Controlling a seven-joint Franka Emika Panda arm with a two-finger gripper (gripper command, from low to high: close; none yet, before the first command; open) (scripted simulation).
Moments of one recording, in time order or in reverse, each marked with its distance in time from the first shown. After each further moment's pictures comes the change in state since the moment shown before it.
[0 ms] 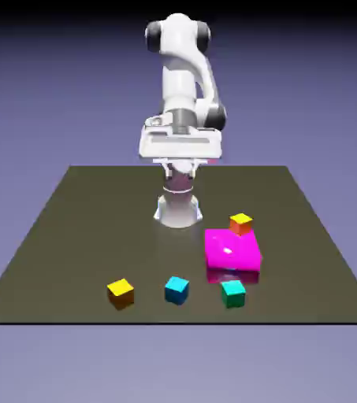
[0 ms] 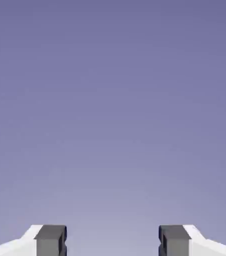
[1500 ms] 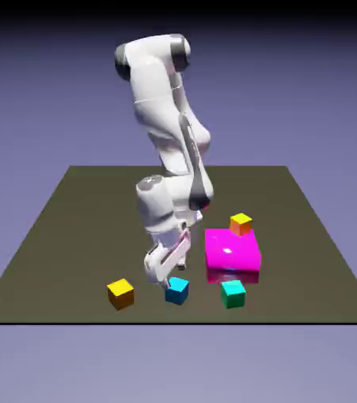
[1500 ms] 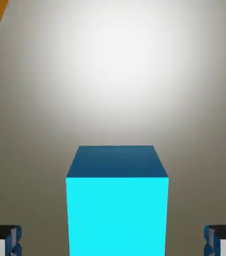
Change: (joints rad) arm -0.643 0.963 0.539 0.225 0.131 -0.018 1.736
